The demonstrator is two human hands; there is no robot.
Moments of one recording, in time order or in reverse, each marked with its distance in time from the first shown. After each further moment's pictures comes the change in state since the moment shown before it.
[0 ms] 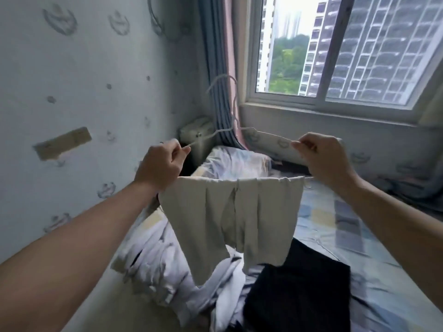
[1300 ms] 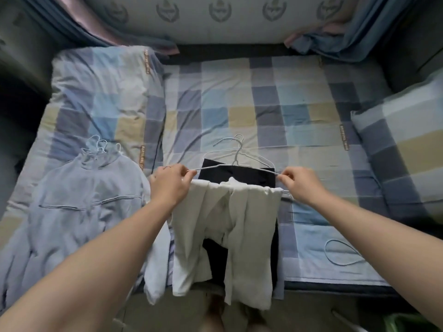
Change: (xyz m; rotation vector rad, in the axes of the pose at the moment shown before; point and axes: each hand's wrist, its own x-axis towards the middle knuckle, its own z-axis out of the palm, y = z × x) left_hand -0.025 0.110 0.567 0.175 -0.825 -0.132; right_hand -0.193 0.477 0.032 -0.203 -0.592 0.979
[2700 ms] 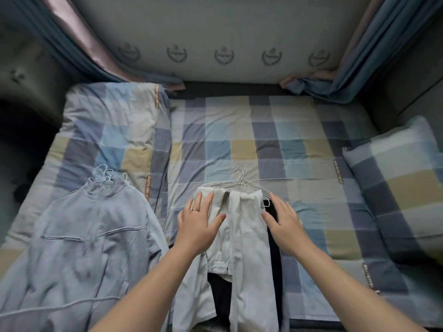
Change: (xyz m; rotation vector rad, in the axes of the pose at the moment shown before) left_hand -0.017 0.014 -0.020 -0.220 -0.243 0.126; right_hand -0.035 -0.096 0.011 0.132 -0.002 0.062
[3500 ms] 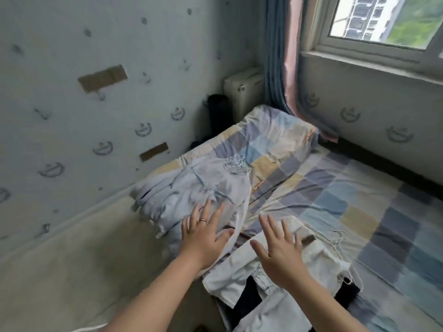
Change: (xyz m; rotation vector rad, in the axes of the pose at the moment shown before) left_hand -0.272 0.003 0.005 0.054 0.540 -0.553; right_hand -0.130 -0.066 0.041 -0.461 -0.333 -0.881
